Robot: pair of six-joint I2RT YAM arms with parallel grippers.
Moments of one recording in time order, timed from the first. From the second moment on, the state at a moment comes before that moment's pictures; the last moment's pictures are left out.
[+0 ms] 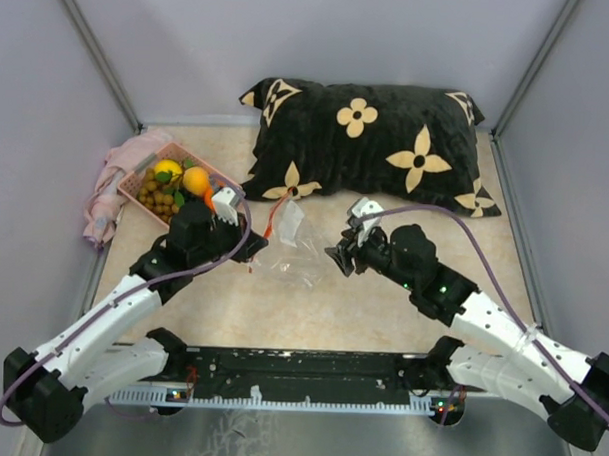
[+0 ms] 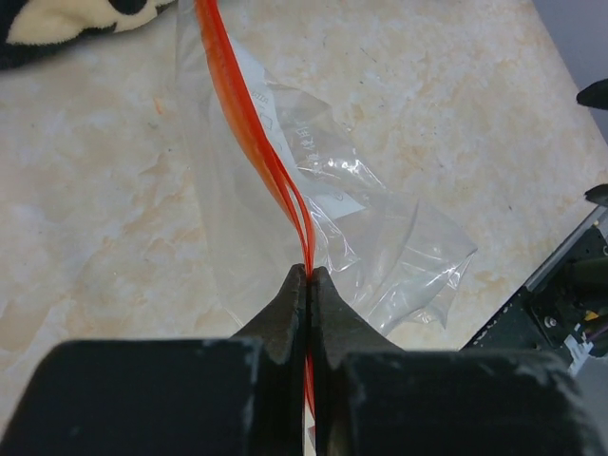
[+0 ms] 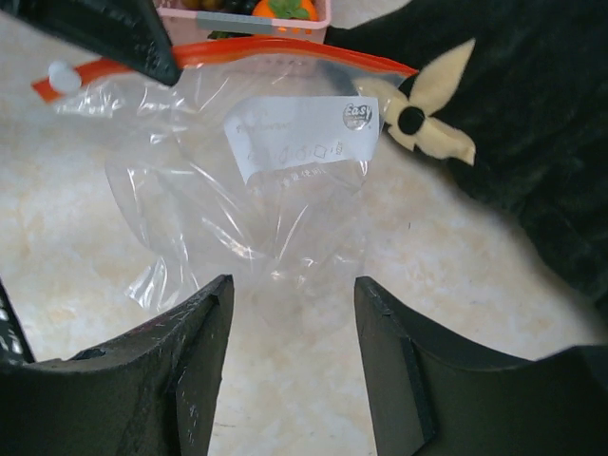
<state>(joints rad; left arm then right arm) -0.55 0.91 0.69 -0.20 0.23 -0.37 0.84 0.82 0.65 -0.06 -0.06 -0.09</state>
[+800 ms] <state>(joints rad) -1.02 1.05 0.83 -0.20 -0.33 -0.20 0.84 1.13 0.87 -0.06 0.08 0.66</state>
